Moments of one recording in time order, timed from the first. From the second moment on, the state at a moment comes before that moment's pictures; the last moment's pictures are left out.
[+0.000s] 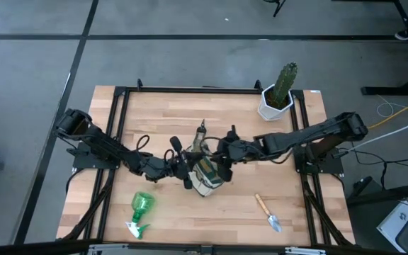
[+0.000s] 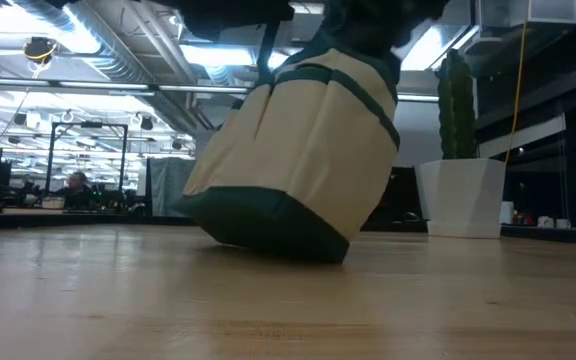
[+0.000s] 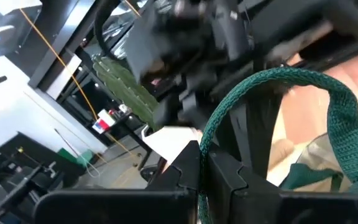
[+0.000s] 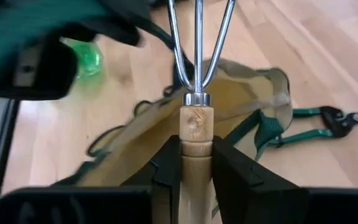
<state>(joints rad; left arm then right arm) -0.41 1.54 0.76 0.76 -0.84 0.63 0.22 1.56 1.11 -0.23 0.24 0.45</state>
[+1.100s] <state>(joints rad) -0.54 1.54 0.76 0.62 -1.06 0.72 0.20 1.61 1.11 -0.21 -0.02 0.45</state>
